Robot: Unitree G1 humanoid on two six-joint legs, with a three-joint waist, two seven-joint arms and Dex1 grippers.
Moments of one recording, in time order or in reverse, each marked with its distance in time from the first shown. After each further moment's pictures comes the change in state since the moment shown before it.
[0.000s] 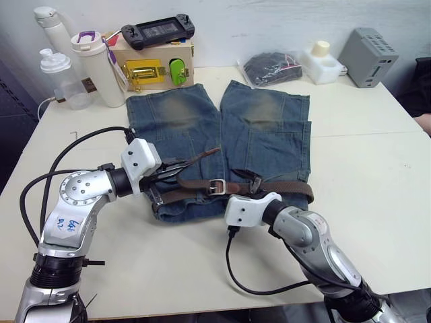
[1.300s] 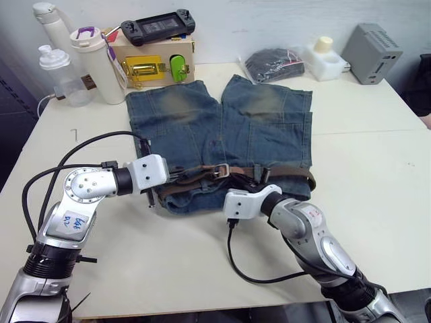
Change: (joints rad) left arm -0.047 0.106 -0.124 0.126 0.217 -0.262 -0.056; right arm -0.073 0.001 0.013 0.085 -0.108 -0.043 -0.038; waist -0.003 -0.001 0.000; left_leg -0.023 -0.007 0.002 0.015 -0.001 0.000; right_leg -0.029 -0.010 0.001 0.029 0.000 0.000
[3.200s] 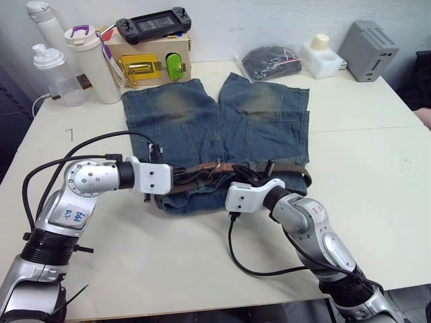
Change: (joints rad) left arm -0.106 0.053 -0.077 0.116 0.170 -0.292 -0.038; right arm -0.009 0.023 -0.064 0.032 -0.039 -0.090 -0.026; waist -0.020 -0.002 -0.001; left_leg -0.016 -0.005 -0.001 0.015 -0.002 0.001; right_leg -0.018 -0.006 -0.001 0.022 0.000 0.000
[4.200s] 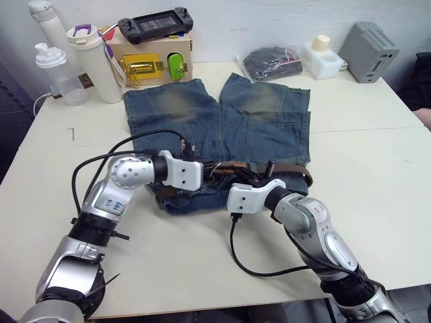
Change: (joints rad) left arm -0.146 -0.246 -0.101 0.207 0.098 -0.132 0.091; right arm 0.010 -0.005 -0.015 0.007 0.032 -0.015 0.052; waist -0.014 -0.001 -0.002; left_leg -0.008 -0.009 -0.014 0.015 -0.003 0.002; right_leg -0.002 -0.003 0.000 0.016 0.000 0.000
